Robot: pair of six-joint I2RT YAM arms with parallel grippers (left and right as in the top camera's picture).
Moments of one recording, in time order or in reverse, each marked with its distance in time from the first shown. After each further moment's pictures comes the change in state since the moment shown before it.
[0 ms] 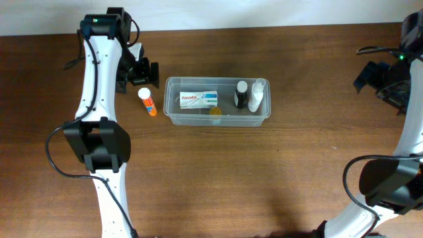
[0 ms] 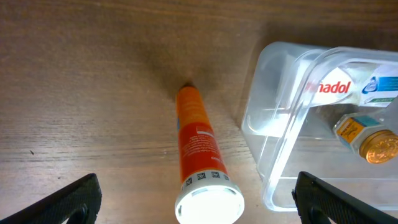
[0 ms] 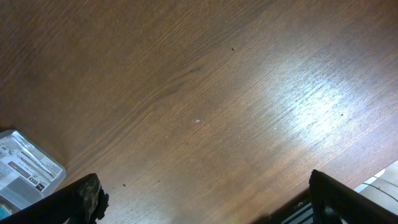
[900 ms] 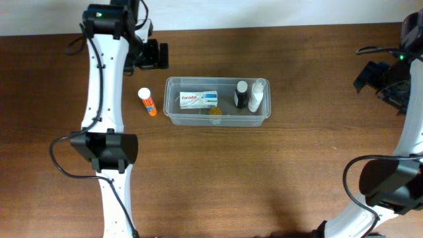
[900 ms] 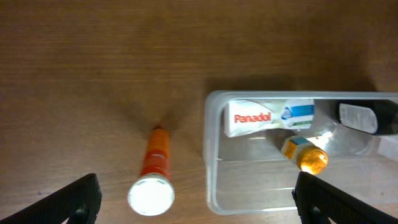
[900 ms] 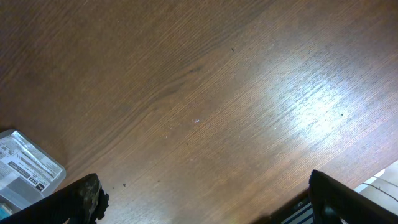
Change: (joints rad) left arm -0.066 0.000 0.257 0.003 -0.001 -0.003; right arm 0.000 0.000 0.000 0.000 0.000 0.000
